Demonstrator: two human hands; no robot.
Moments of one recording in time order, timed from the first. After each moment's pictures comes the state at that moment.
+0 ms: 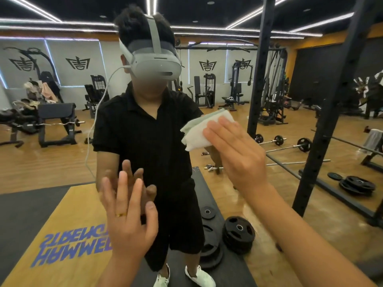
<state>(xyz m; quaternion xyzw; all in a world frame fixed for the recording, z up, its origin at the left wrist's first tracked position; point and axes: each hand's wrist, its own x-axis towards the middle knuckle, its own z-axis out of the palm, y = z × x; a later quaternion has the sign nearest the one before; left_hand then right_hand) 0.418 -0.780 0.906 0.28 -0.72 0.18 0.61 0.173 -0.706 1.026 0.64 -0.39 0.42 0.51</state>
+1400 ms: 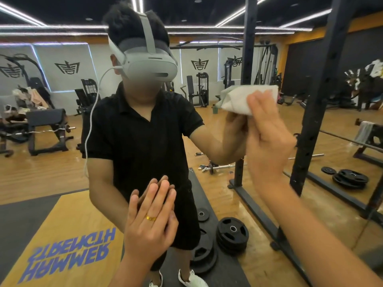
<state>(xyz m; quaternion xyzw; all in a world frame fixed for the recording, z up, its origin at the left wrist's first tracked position) 0.303 -0.772 0.904 0.21 -0.77 0.29 0.52 0.061 -0.679 1.057 0.48 -0.48 0.57 0.46</state>
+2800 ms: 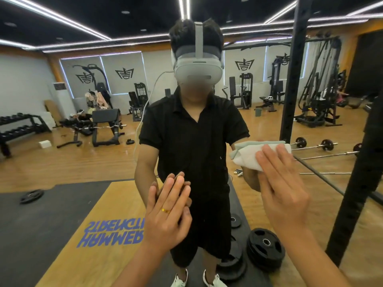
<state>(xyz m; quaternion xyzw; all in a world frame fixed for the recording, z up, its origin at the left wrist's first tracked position) 0.297 -0.766 0.908 0.23 -0.77 0.30 0.52 0.040 -0.668 0.962 0.59 -0.46 0.52 0.41</state>
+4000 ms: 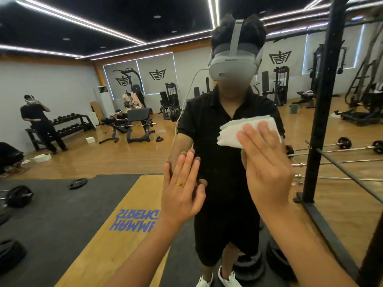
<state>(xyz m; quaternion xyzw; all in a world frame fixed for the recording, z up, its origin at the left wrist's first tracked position) 0.233 -0.747 0.935 0.28 -0.75 0.33 0.50 0.024 -0.675 0.994 0.60 -0.40 0.58 0.38</state>
